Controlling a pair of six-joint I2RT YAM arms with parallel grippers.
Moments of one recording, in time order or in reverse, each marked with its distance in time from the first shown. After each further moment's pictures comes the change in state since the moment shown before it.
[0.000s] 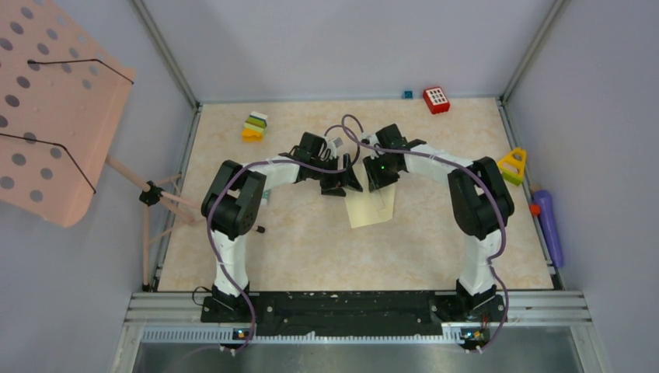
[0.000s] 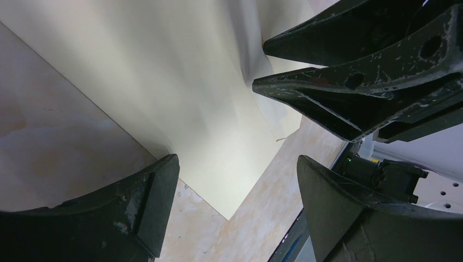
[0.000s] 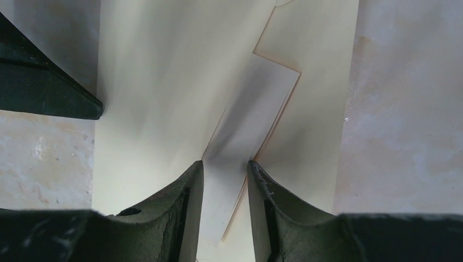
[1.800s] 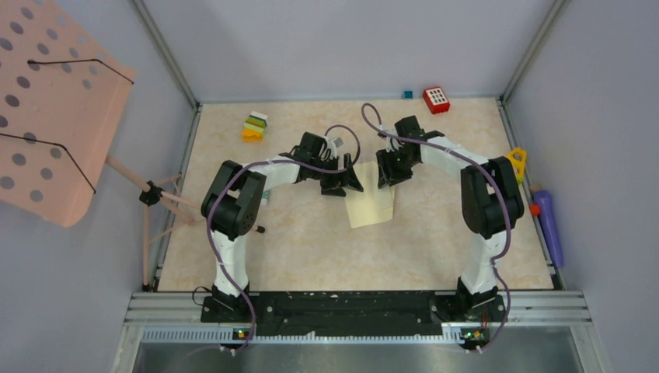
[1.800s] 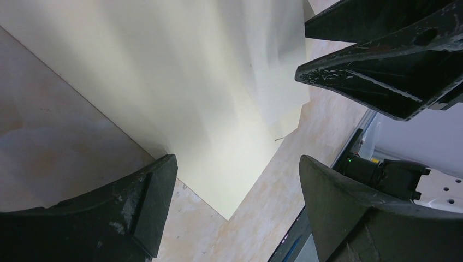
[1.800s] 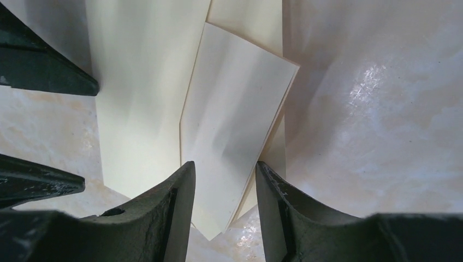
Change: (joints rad) left arm 0.000 -0.002 0.000 -0.001 -0.005 0.000; right arm -0.126 -0.026 0.034 -0.120 -0.143 0.006
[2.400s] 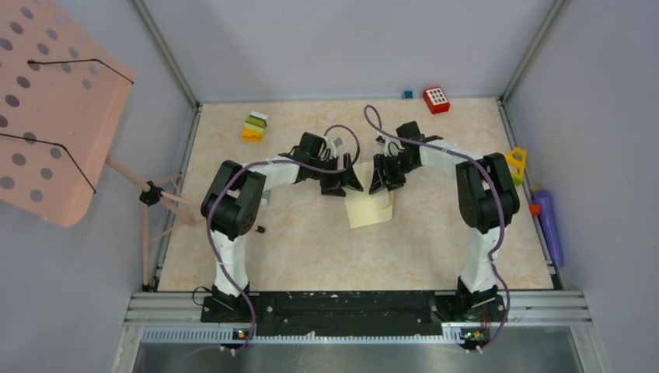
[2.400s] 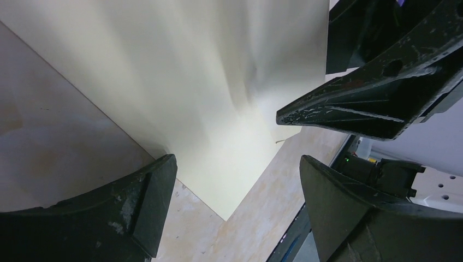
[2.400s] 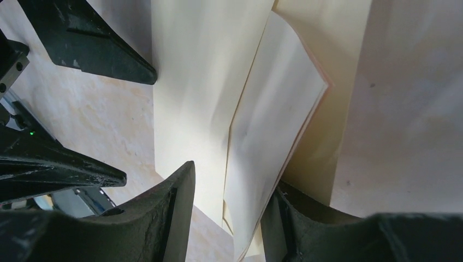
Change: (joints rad) left arm 0.008 0.000 -0.010 0.019 0.013 -0.013; right arm -0.014 0.058 -0.050 0.066 -0.263 0.083
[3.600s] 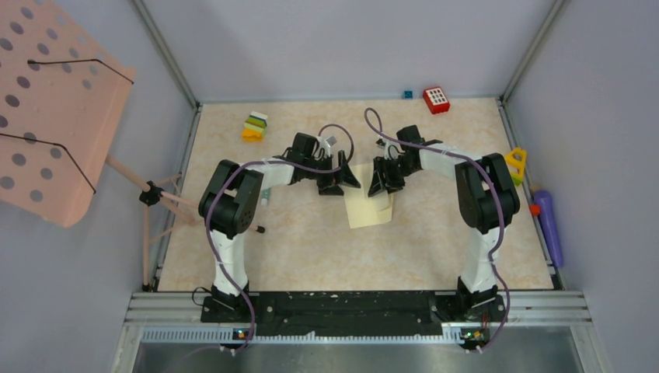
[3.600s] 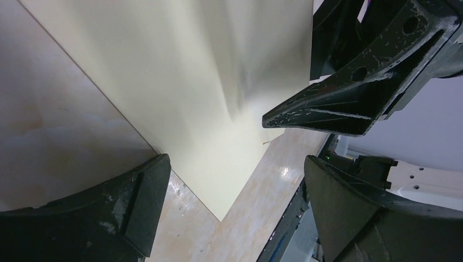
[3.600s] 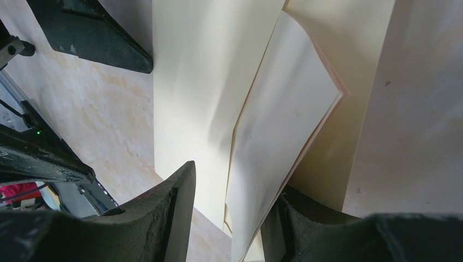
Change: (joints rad) left arm 0.034 0.000 -0.038 0.094 0.082 -0.051; right arm 0.000 -0.002 -0.033 0.045 -0.012 0.013
